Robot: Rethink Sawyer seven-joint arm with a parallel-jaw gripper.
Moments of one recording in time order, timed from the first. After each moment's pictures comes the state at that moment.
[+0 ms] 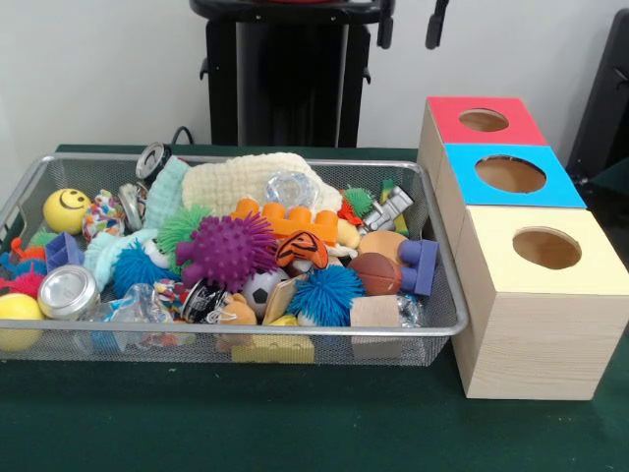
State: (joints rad) arm -0.14 -1.09 0.02 2.10 -0.03 0.57 1.57
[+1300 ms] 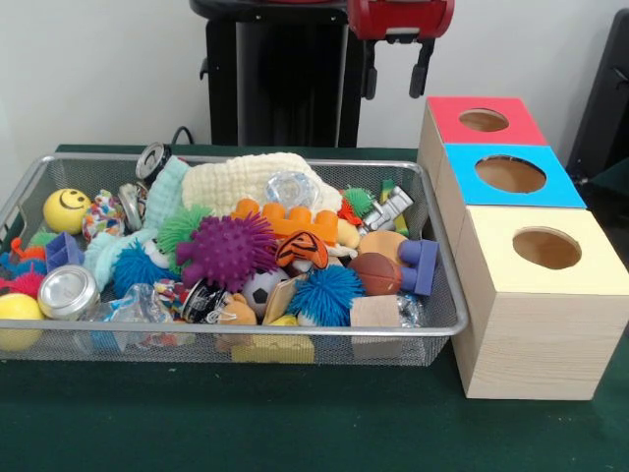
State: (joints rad) arm -0.23 -0.96 0.11 1.98 -0.15 0.55 1.57
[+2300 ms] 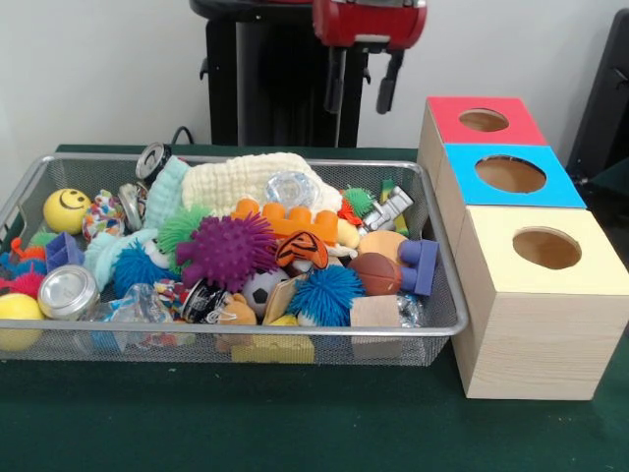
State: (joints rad) arm -0.29 -0.94 0.13 1.88 -0.27 0.55 1.57
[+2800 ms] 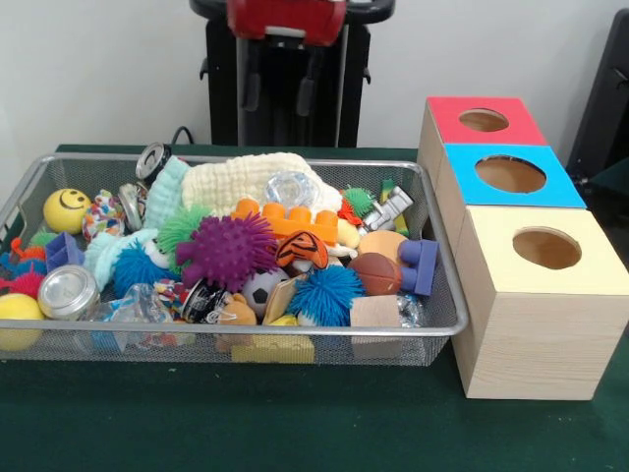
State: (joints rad) arm -0.42 -0.95 0.14 1.83 -0.32 0.55 1.57
